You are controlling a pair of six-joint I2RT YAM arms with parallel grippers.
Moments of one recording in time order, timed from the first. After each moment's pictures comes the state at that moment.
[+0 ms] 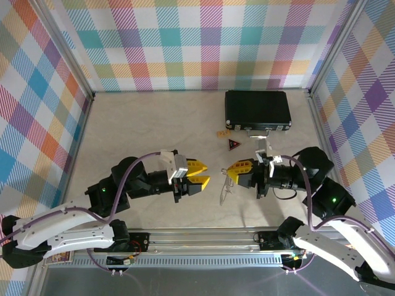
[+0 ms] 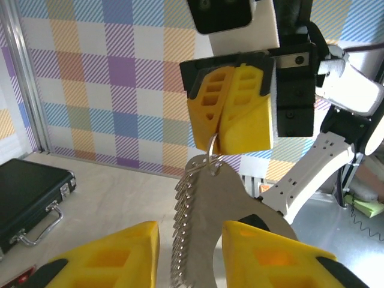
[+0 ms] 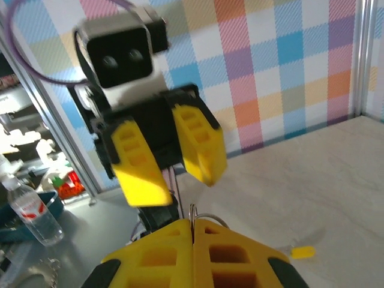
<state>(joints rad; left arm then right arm) -1.15 0.84 0.96 -0.14 0.19 -0.03 0.77 0.67 1.00 -0.42 -0.65 0.17</state>
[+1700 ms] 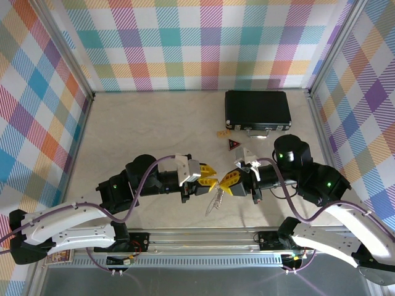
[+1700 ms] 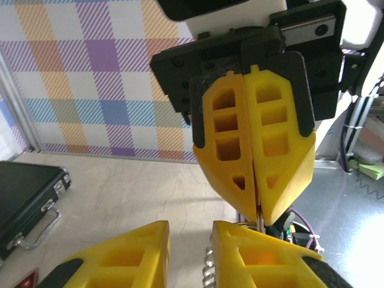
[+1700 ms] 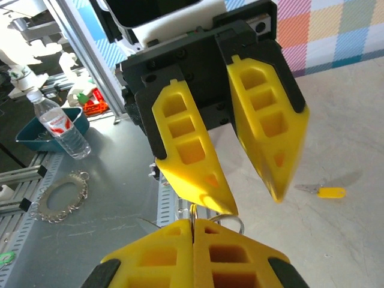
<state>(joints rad) -1.15 0.92 0.95 -0.12 0.23 0.07 0.86 0.84 1.19 -0.79 -0.71 -0.07</state>
